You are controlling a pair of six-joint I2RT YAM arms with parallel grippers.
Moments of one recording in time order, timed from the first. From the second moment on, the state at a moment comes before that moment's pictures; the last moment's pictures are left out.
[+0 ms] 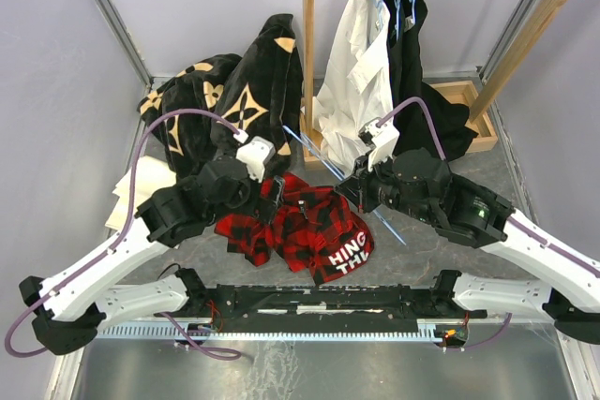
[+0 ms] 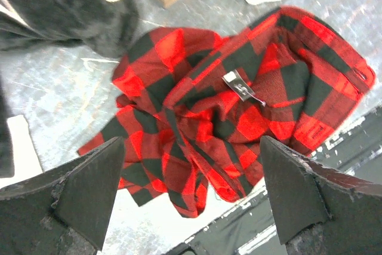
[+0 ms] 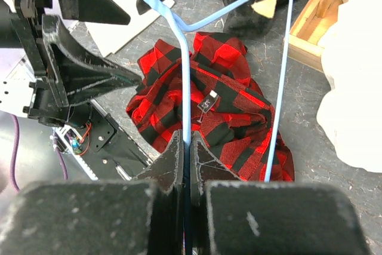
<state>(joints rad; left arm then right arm) -0.92 0.94 1.09 -0.81 -0.23 -0.24 1.06 0.99 1.24 -0.64 0.19 0.40</state>
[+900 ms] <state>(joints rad) -0.55 0.63 1.05 -0.52 0.32 0.00 1.05 0.99 1.26 -0.65 -0.05 0.36</state>
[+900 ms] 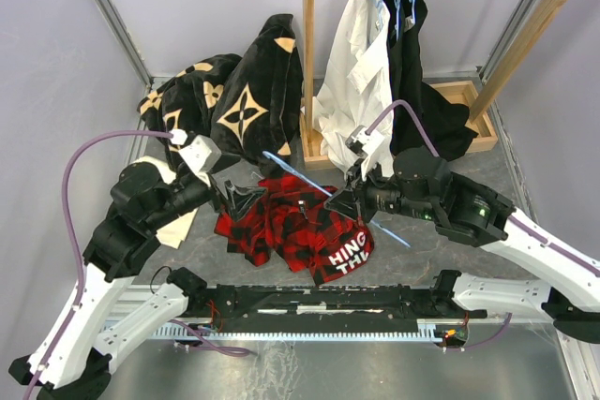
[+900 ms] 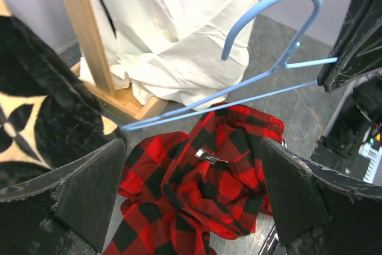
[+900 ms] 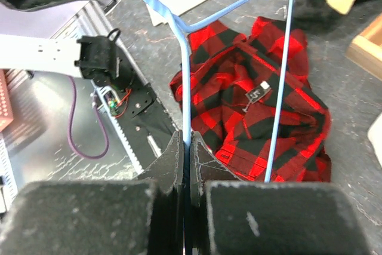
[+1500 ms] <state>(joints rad) -0.55 0.69 1.05 -0.53 0.64 0.13 1.05 1.00 1.26 -0.48 -0.34 0.45</state>
